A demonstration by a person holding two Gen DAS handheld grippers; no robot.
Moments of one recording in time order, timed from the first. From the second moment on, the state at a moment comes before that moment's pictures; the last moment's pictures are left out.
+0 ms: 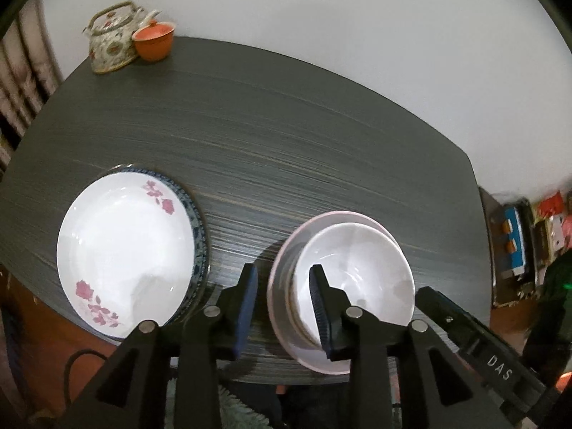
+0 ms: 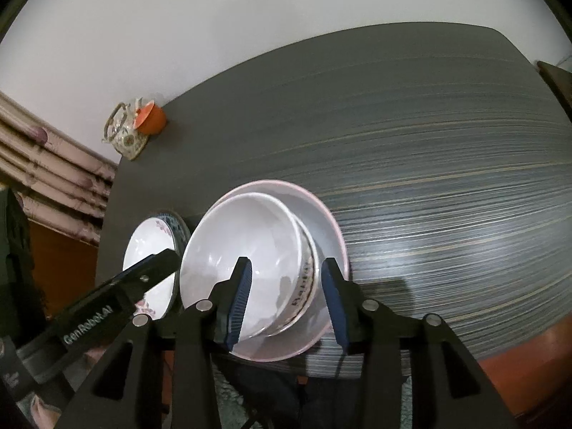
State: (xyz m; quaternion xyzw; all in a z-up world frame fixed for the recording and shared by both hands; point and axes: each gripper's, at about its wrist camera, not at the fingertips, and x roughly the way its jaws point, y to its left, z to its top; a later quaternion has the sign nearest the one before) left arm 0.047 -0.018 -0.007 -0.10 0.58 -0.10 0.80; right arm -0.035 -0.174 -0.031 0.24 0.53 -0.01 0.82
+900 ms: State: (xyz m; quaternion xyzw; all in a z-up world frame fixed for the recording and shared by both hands) left arm 0.054 -0.004 -0.062 -0.15 0.66 -0.07 0.74; right arm -0.048 -0.201 -0.060 0.27 0.55 -0.04 0.79
